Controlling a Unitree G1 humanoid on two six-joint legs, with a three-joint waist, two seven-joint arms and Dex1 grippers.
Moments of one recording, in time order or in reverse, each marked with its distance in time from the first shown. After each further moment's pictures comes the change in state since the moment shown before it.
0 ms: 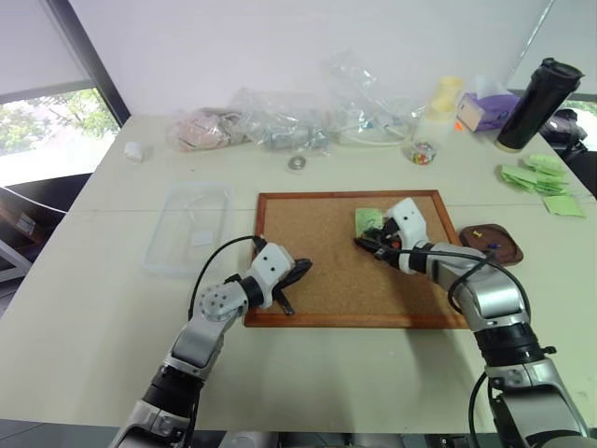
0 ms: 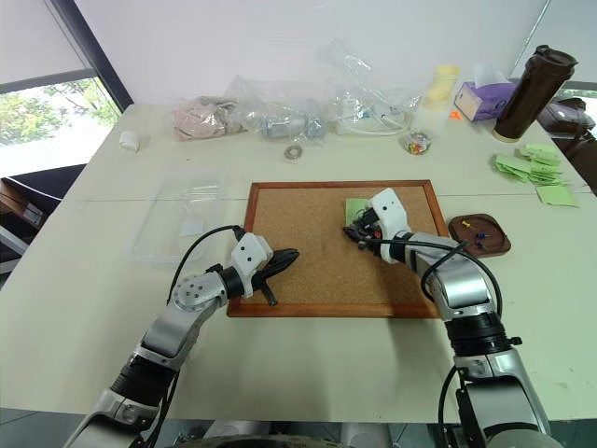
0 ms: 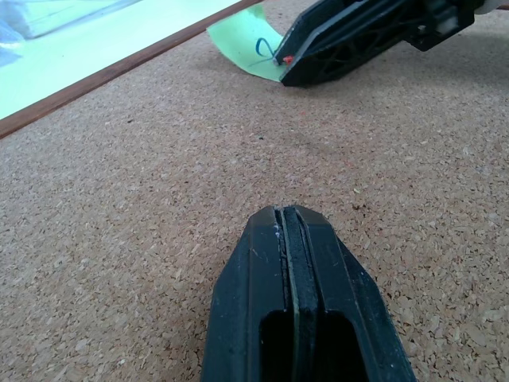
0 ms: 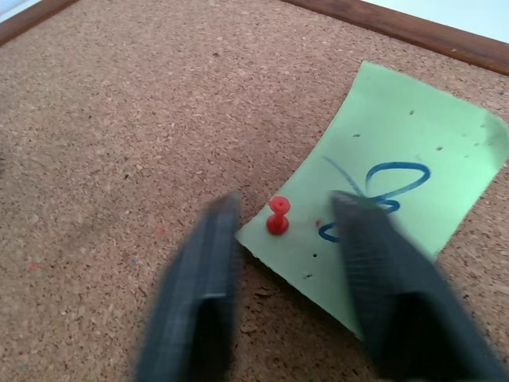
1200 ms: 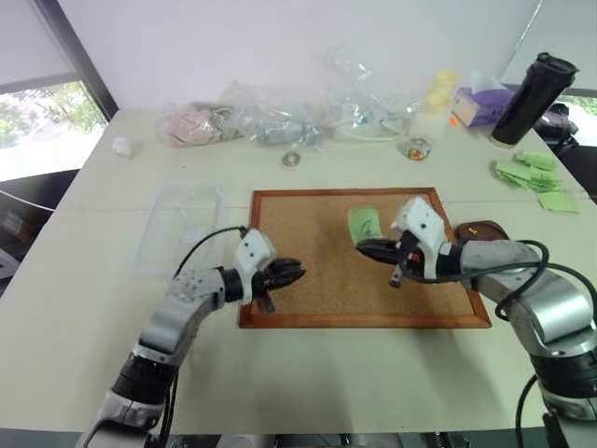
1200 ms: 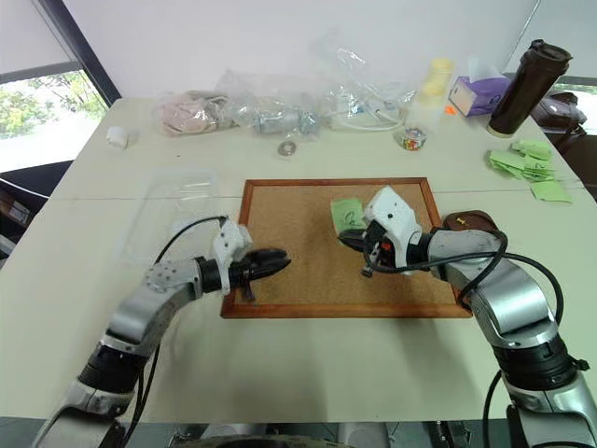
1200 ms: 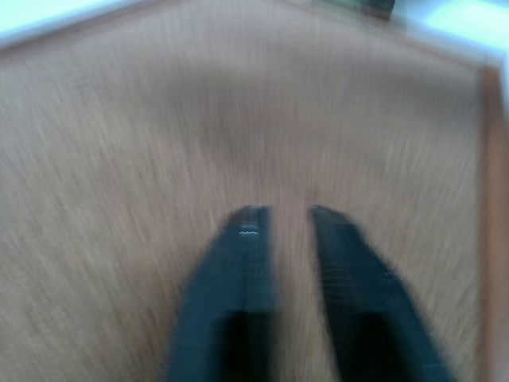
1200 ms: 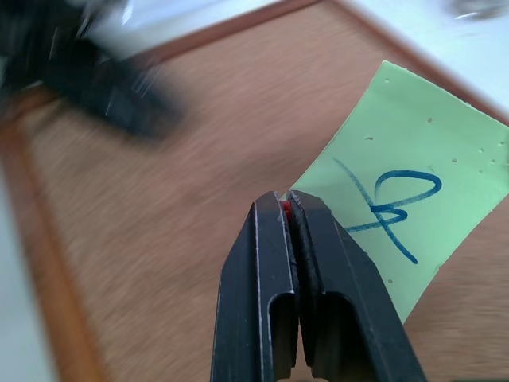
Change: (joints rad) left arm -0.121 0.130 0.137 -0.183 -0.328 0.387 -0.195; right arm 0.105 -0.259 -0.020 -0.510 0.131 0.172 0.209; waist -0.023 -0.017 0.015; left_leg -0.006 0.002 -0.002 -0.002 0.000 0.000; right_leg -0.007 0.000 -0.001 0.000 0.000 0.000
